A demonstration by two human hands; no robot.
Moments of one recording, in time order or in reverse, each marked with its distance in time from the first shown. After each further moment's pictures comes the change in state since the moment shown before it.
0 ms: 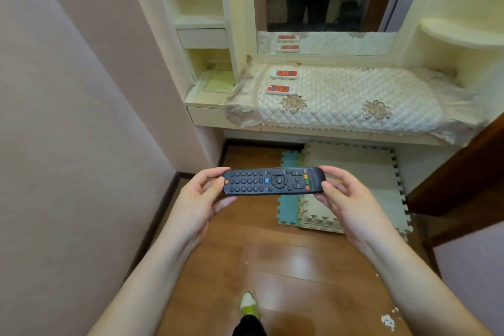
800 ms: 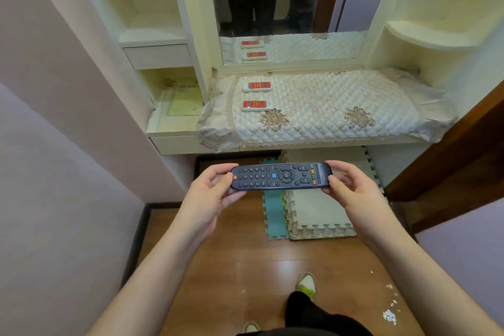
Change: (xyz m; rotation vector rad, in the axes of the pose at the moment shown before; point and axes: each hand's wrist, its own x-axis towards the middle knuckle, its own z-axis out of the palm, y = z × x) left_hand 0.180 0.034 0.020 0.047 -0.243 -0.107; right_hand 0.120 -0.026 0.035 -0.144 0.236 -0.134
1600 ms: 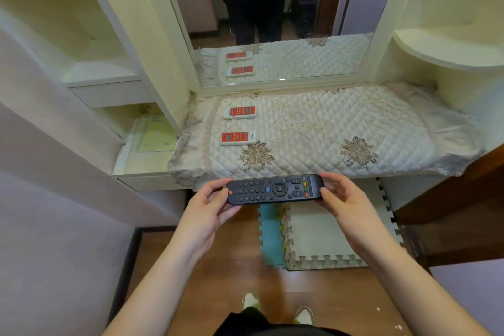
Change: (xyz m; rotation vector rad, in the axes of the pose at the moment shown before) left_hand 0.179 0.009 0.104 -0.063 0.092 -0.105; right_hand 0.211 0.014 -0.064 -0.021 -0.044 0.112
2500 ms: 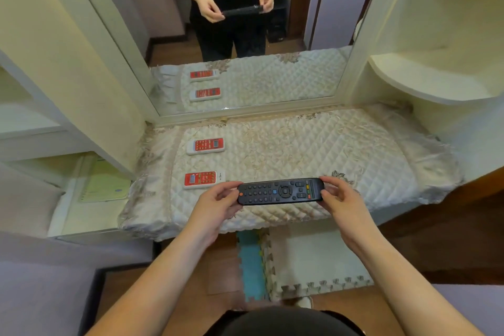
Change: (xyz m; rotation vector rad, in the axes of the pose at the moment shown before) left_hand 0.181 0.008 0.096 0.184 -0.145 -0.069; right_hand 0.162 -0.013 -0.049 0.034 0.181 0.109
